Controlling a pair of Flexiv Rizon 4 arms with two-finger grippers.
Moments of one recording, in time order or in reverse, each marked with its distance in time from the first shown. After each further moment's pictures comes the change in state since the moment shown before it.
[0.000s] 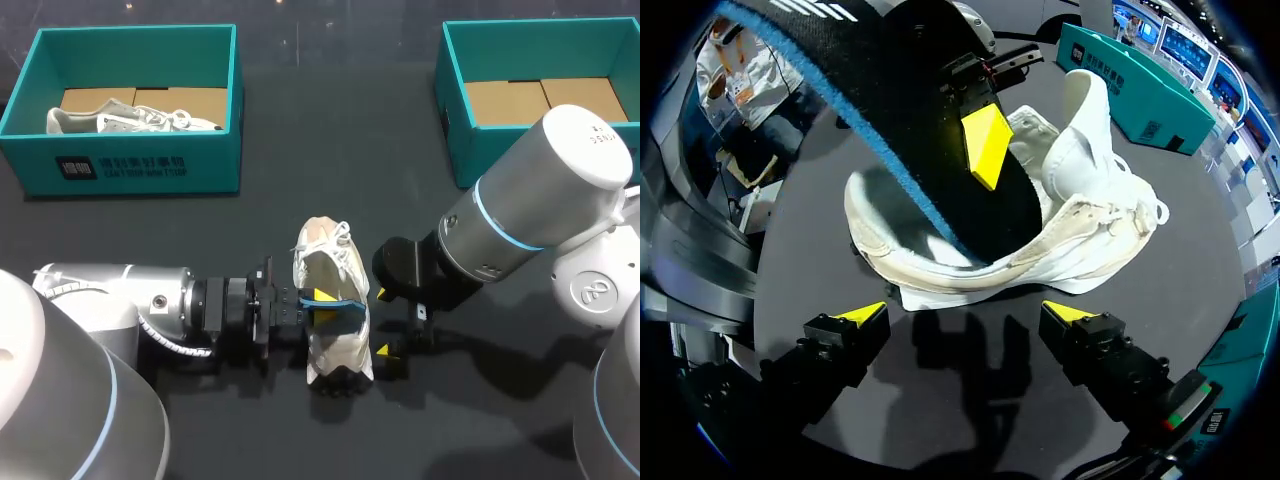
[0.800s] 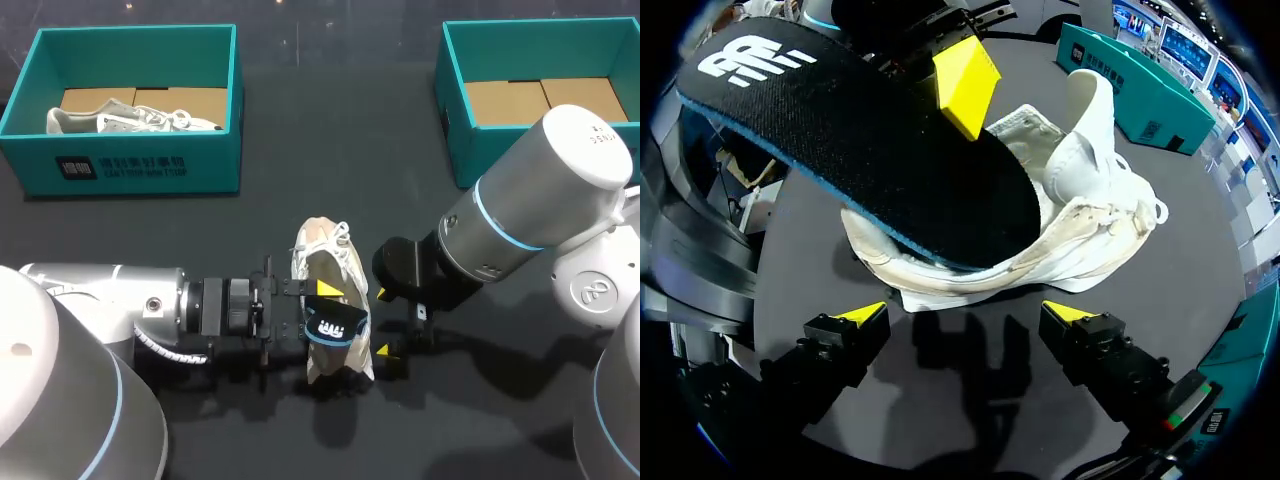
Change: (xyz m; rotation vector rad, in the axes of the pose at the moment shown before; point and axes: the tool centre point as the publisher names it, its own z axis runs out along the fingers) left arm 0.007 -0.039 0.000 -0.095 -0.004 -0.013; right arm 0.000 0.000 0.000 0.000 0.000 0.000
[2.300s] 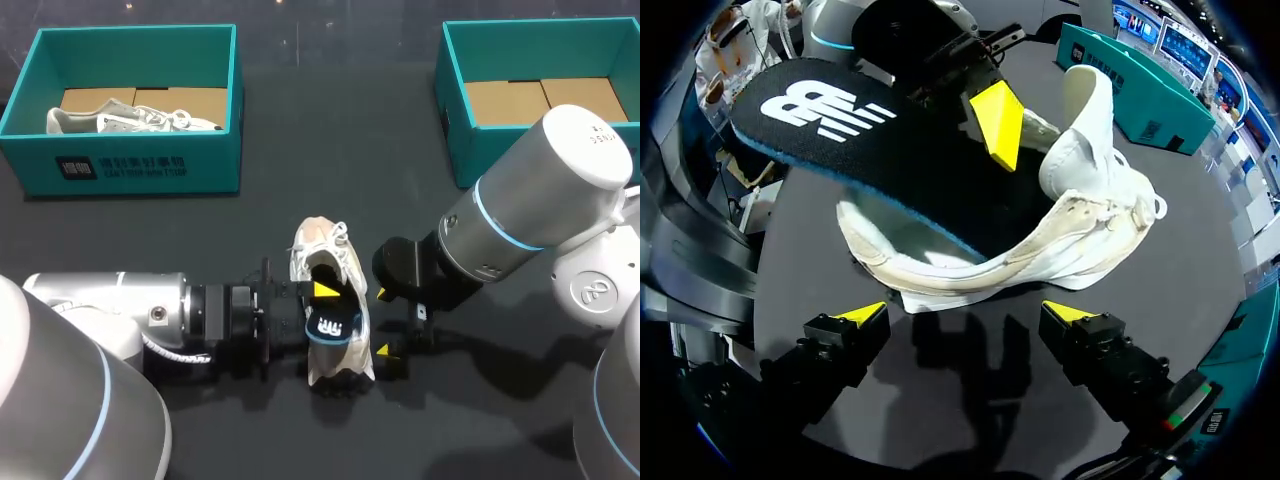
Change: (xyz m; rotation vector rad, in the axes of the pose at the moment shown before) left arm -0.008 0.035 0.001 -0.010 -0.040 0.121; right arm 0.000 0.000 0.000 0.000 0.000 0.000
